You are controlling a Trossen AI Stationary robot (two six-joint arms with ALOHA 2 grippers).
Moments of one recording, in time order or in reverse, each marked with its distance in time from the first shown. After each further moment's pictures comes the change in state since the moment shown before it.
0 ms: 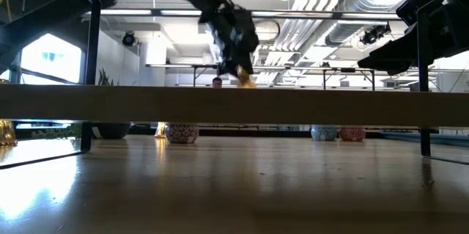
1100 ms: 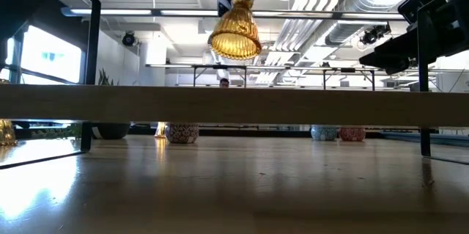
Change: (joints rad) left arm -0.599 -0.107 0.006 -0.236 -0.147 -0.280; right arm 0.000 0.000 0.000 0.013 -0.075 0.004
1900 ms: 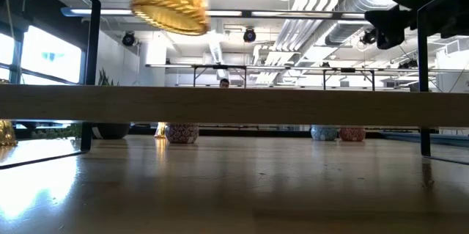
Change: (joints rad) left arm -0.428 0.000 -0.002 -0.097 -0.467 -0.827; right arm 0.000 0.000 0.000 0.255 -0.239 0.006
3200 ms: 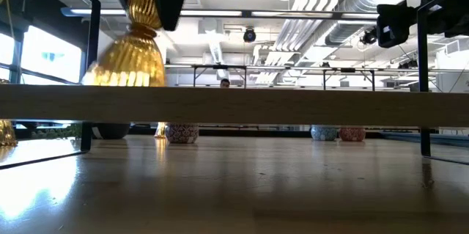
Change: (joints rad) left arm -0.049 -0.007 -0.273 0.104 -0.065 -0.387; right arm 0.000 0.000 0.000 -0.012 -0.154 0.013
